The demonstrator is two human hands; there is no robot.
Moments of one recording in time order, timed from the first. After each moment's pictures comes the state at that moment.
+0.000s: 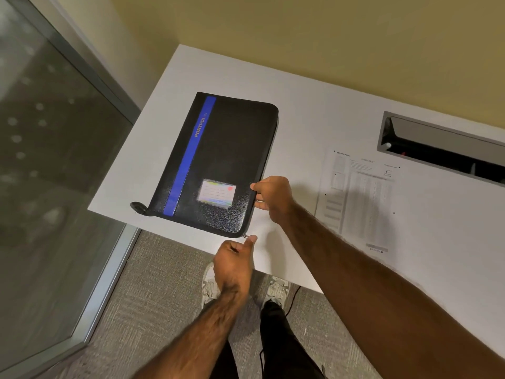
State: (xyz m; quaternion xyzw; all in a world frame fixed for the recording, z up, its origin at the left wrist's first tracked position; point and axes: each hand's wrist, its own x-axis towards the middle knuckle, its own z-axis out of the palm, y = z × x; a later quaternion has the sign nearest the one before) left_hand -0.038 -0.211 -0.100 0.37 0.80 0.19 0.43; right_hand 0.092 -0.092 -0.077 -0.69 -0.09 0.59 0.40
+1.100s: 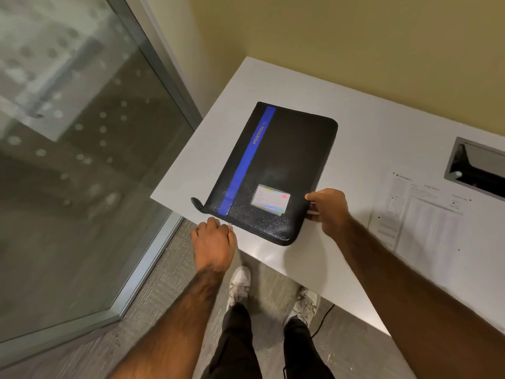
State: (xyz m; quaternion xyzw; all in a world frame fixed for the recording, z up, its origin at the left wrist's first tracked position) left_hand -0.174 -0.140 -0.110 0.70 0.71 -0.07 0.03; right_hand 0.098 -0.086 -0.084 -0.70 -0.11 0.57 0.40
